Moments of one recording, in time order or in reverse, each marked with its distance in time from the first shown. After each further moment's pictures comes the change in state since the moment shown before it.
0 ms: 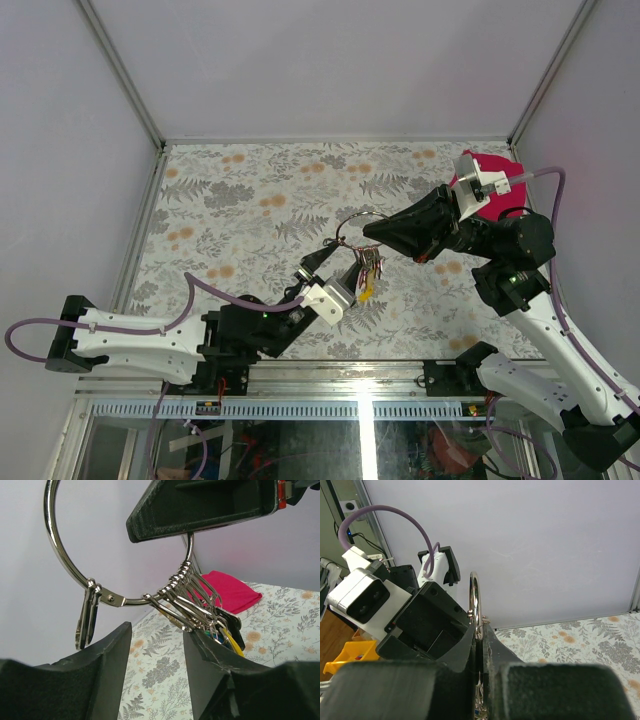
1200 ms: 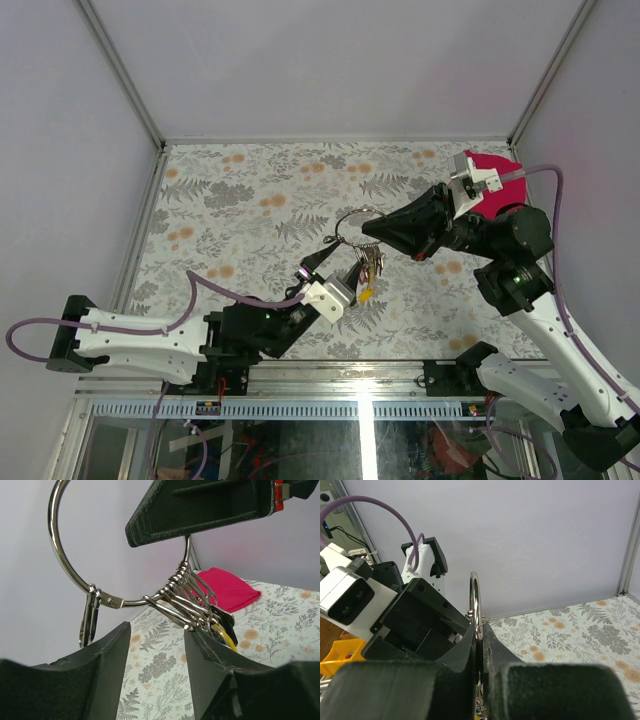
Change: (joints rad) left arm 0.000 0.006 -0.008 0.004 -0.025 -0.033; right arm 0.000 0.000 0.028 -0.130 0.029 -0.077
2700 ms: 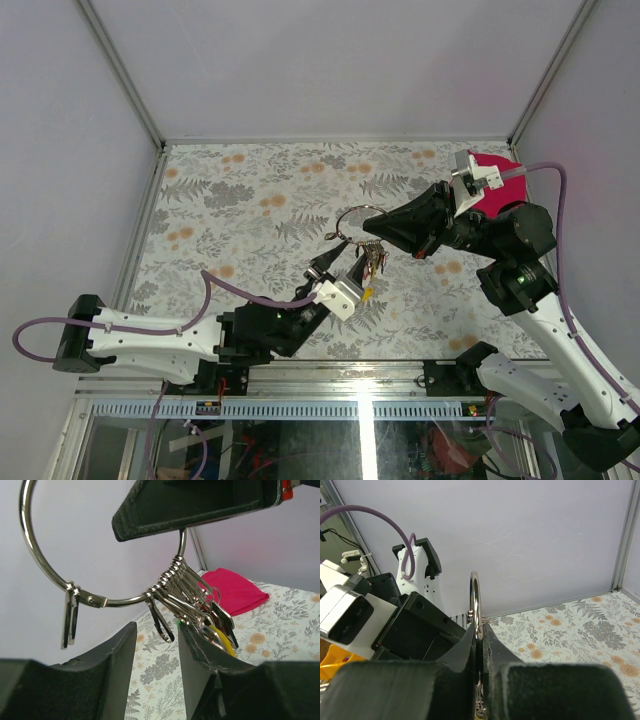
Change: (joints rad) left arm 0.020 0.065 -0.008 0.091 -0.025 0.023; right arm 0.000 0.000 0.035 -0.079 0.026 -0.027
